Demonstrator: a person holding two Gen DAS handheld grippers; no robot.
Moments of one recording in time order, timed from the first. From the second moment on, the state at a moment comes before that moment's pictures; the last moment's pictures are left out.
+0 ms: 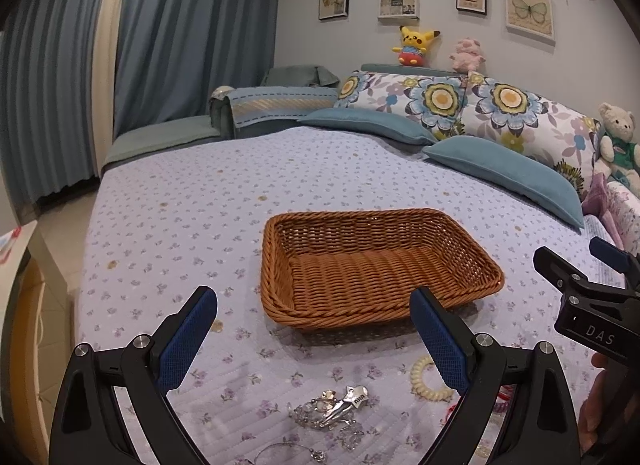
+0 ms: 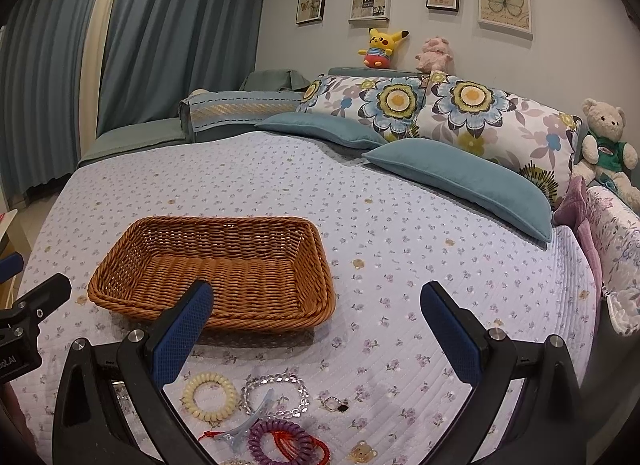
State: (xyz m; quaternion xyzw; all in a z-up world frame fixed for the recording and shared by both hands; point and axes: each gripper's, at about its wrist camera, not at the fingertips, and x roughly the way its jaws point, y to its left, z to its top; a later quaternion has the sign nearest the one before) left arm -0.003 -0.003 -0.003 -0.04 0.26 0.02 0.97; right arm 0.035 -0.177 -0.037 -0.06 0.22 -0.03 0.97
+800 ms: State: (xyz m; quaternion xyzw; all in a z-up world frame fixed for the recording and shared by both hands) left arm -0.024 0.004 -0.001 -0.05 0.26 -0.01 0.96; right arm 0.020 -0.193 -0.057 -0.10 0.24 -0.04 0.96
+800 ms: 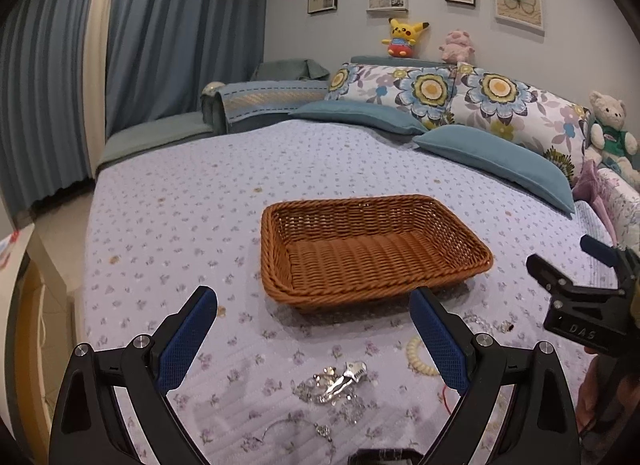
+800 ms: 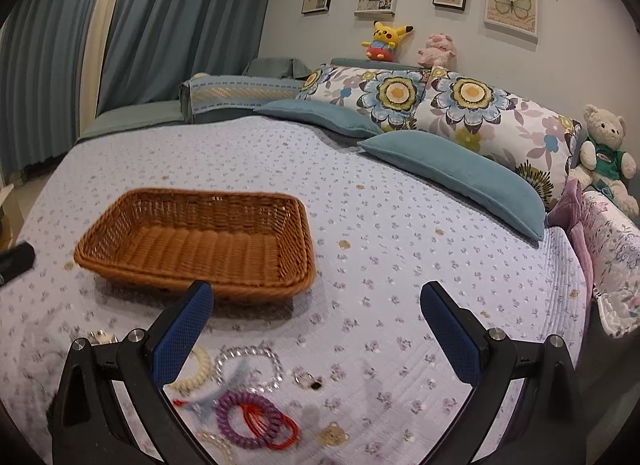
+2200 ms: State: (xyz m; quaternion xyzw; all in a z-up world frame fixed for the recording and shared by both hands) left arm -0.070 0.017 -0.087 -0.14 0.46 -0.11 0.87; right arm 0.068 -0.233 -0.152 -0.06 0.44 0.07 0.89
